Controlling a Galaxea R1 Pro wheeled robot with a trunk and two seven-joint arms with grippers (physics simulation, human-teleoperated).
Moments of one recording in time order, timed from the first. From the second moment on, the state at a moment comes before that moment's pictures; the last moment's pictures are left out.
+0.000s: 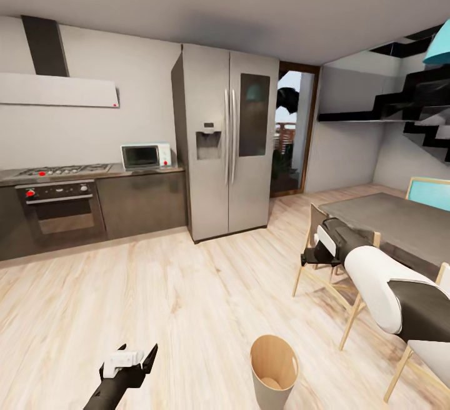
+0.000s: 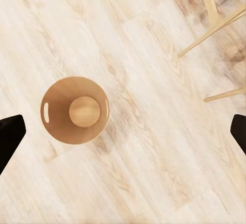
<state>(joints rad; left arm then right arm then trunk) 0.06 0.05 0.06 -1.24 0.20 -0.07 -0.24 -1.21 -0.11 -0.05 -0.22 0.05 0.97 -0.04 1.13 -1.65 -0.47</state>
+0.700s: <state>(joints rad) 0.06 0.05 0.06 -1.24 0.20 -0.07 -0.24 -1.20 -0.10 -0.05 -0.22 0.05 0.97 -0.04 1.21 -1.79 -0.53</state>
